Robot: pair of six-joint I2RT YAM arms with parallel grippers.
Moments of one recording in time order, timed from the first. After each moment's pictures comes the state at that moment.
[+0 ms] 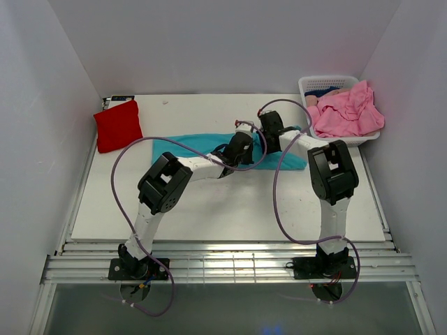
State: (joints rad) left arm -0.78 2.16 1.43 0.20 -0.22 -0.43; right arm 0.41 2.05 1.41 -0.30 0.17 0.07
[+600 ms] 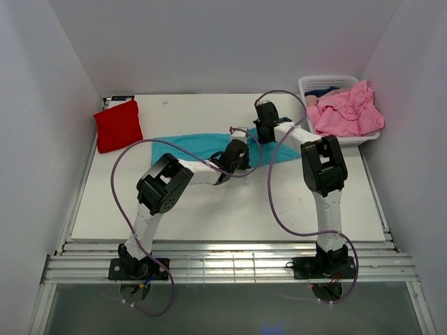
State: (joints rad) left arm -0.78 2.16 1.30 0.33 -0.23 -0.47; right arm 0.40 2.18 1.61 -0.33 0.22 0.06
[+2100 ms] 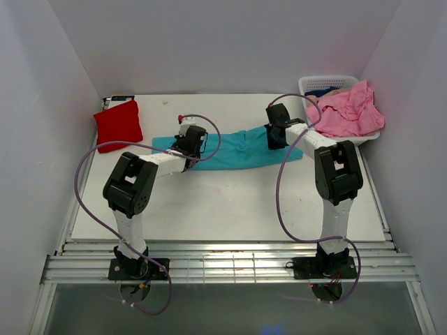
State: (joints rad) left arm -0.52 1.93 1.15 0.12 -0.63 -0.32; right arm 0.36 2.03 1.50 -0.47 0.19 0.16
